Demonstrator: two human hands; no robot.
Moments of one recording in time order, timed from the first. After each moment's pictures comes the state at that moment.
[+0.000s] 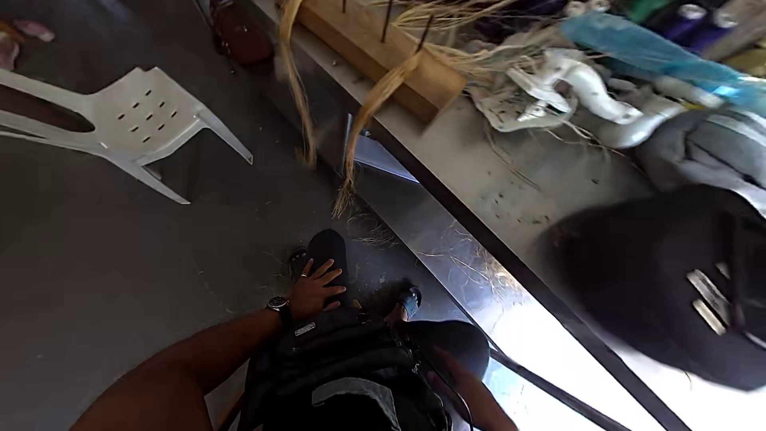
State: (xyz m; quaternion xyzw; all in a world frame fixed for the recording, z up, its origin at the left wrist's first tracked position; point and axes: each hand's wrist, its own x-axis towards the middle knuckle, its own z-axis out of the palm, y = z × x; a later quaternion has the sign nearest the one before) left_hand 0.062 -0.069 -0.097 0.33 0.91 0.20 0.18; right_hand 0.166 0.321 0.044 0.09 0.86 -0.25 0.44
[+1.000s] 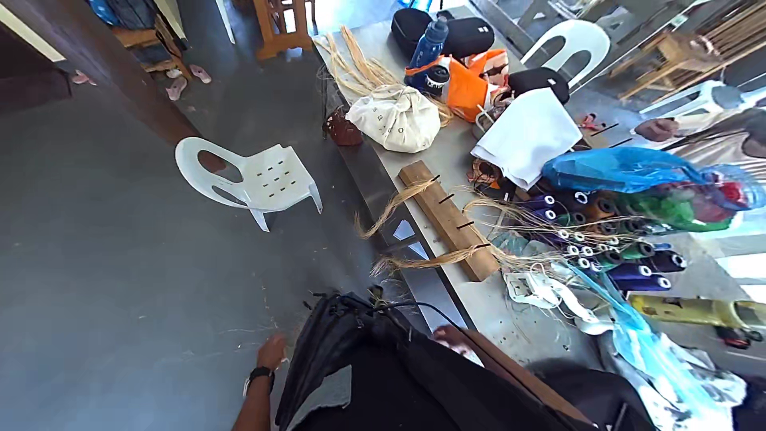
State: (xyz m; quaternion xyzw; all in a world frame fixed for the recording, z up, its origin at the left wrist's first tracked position) left_hand 0.131 -0.340 0.144 -0.43 0.70 0.46 0.33; right_hand -0.143 0.129 0.225 0.01 0.77 -0.09 0.64
